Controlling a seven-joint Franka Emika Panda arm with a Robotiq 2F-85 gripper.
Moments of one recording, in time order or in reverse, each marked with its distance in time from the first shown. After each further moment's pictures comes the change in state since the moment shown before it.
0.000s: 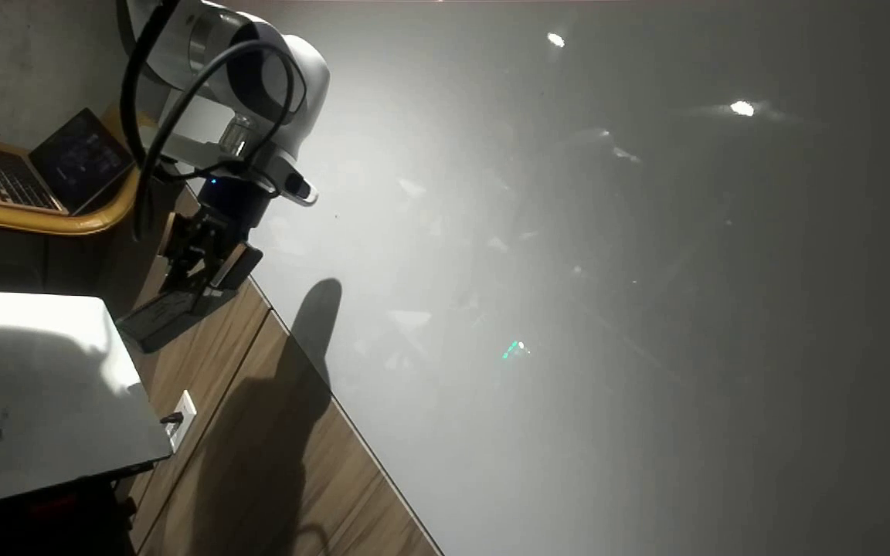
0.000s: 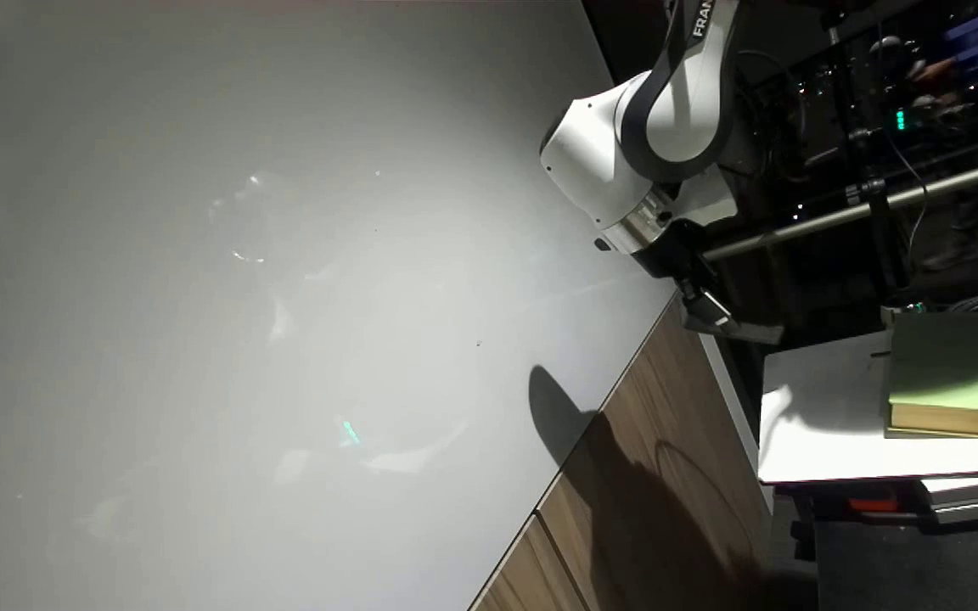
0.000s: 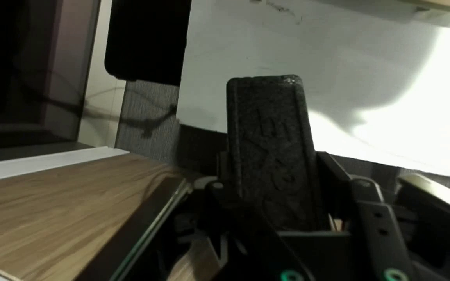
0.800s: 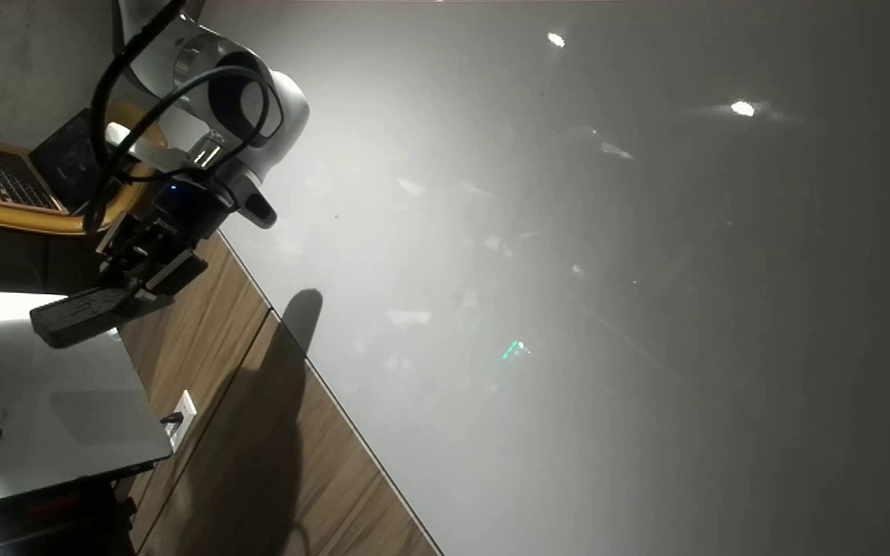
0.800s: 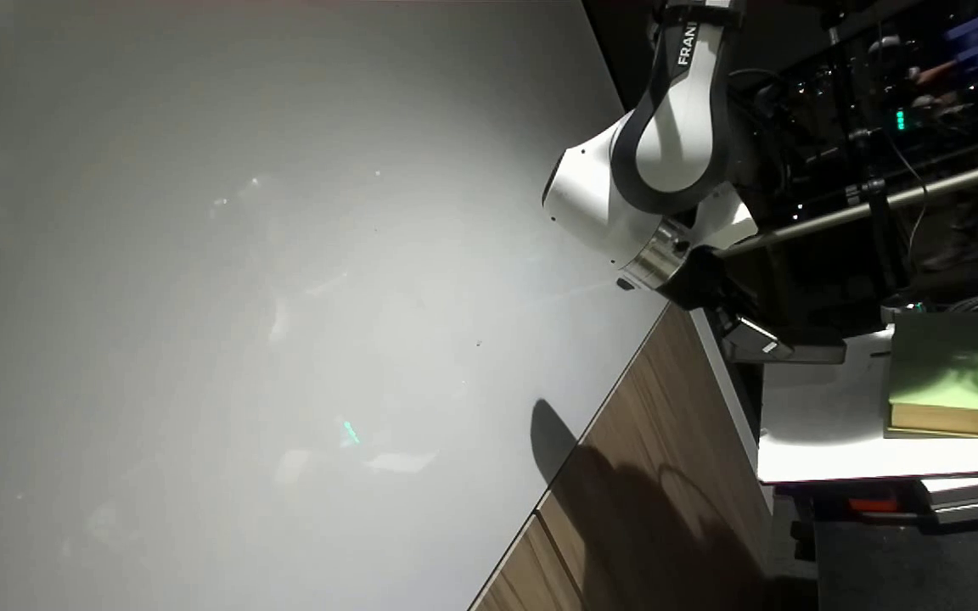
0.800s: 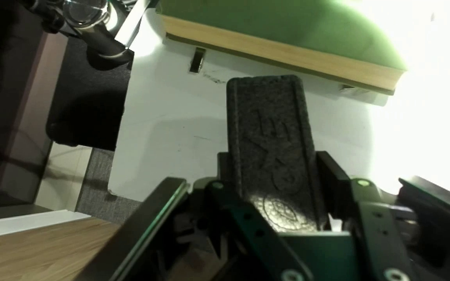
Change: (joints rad) arm 0.050 0.101 0.029 0.023 0.131 -0.129 -0.005
